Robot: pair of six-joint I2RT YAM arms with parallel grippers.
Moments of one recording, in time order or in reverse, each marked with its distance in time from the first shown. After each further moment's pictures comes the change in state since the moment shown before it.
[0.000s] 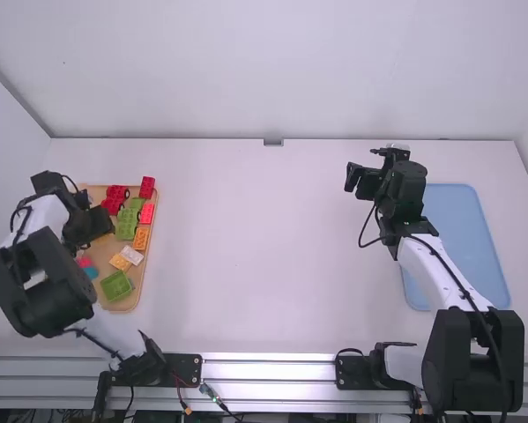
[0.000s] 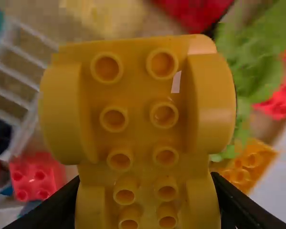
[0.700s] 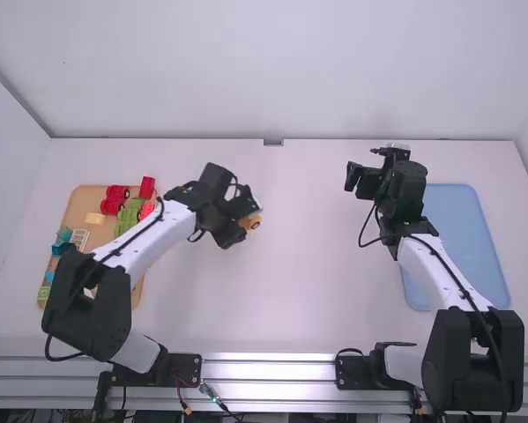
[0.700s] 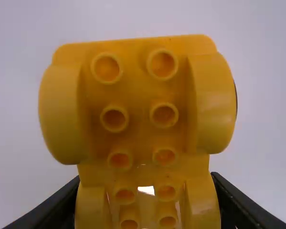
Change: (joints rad) left arm -0.951 -0.103 -0.108 0.063 0.082 0.505; right arm 0.000 0.000 0.000 0.004 0.002 0.001
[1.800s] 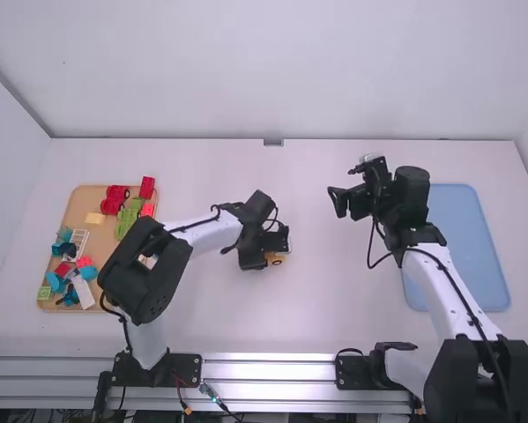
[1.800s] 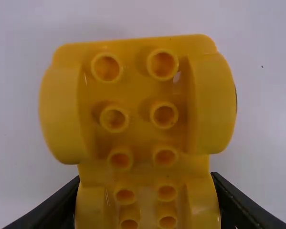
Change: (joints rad) left arm -0.190 0.272 0.000 0.084 -0.035 0.234; right arm 0.000 -0.107 0.002 -0.237 -0.344 -0.354
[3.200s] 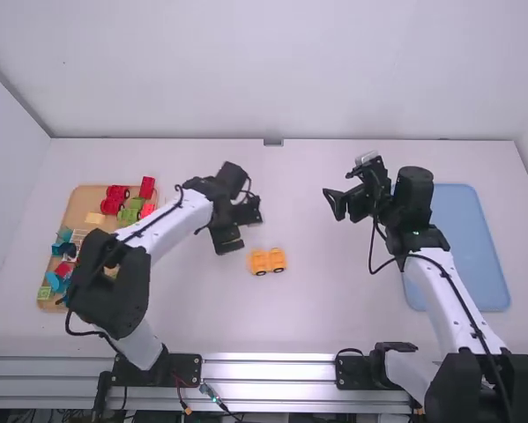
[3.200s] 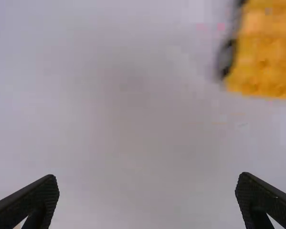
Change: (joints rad) left arm 0.218 -0.162 0.123 -0.229 -0.230 -0.050; right arm 0.003 -0.045 0.000 0.003 -0.085 -0.045
